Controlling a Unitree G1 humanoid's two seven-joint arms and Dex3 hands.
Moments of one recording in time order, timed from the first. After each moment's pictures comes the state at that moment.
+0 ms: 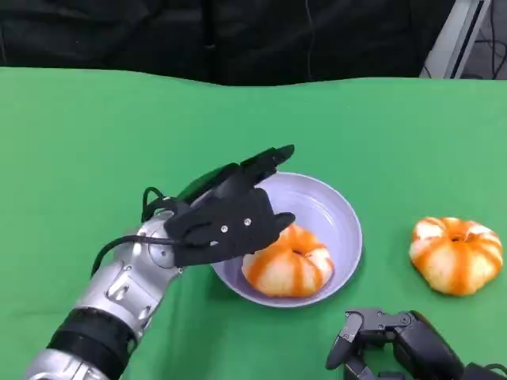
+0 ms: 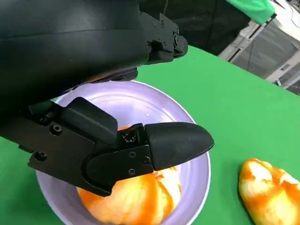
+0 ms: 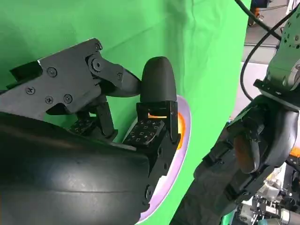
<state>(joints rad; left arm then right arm) -0.57 0.09 -0.34 0.62 0.38 -0.19 -0.18 -0.11 -0.06 0.14 0.87 -0.08 -0.99 0.32</state>
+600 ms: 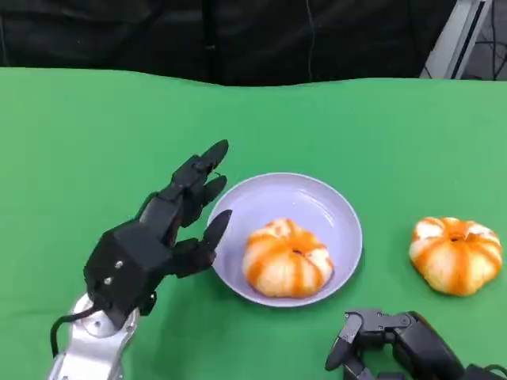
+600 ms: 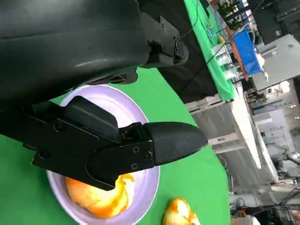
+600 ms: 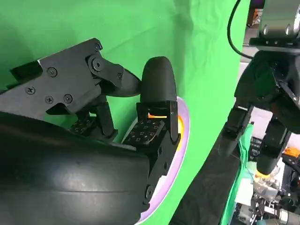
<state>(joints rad) -0.25 0.05 -0.10 0.45 -0.01 -0.43 -0.22 -0.10 -0.06 0.14 0.87 -0.08 -1.00 0.33</state>
